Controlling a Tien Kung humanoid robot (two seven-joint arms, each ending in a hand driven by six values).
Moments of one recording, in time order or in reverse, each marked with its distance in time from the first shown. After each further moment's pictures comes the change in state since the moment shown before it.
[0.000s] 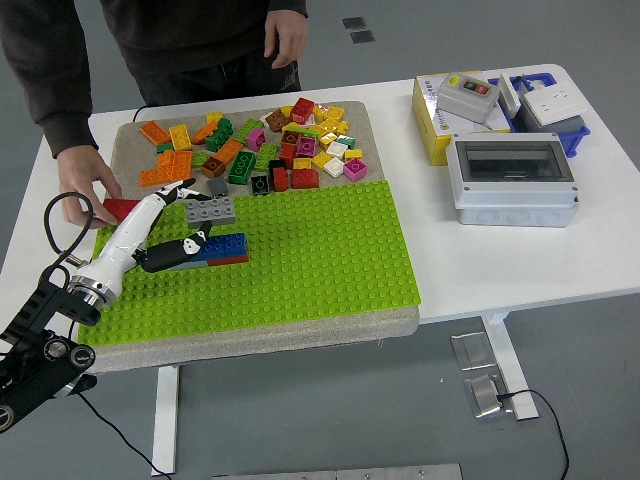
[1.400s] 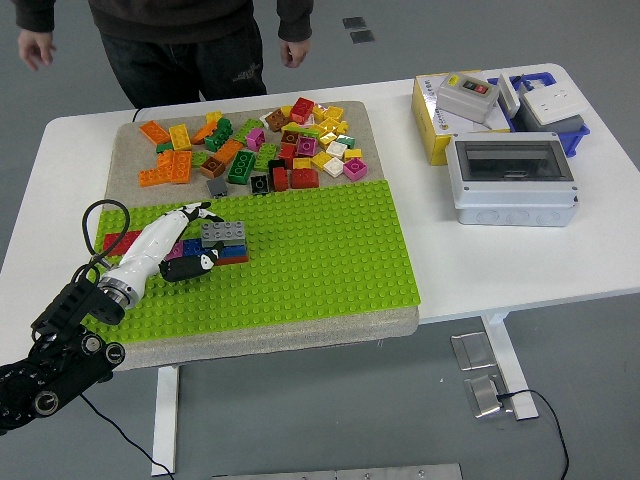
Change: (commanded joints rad) left arm -0.077 -0.088 0.093 0.208 0.106 -0.004 0.045; right arm 0.005 -0.005 0.000 0.003 -0.002 0.001 0.001
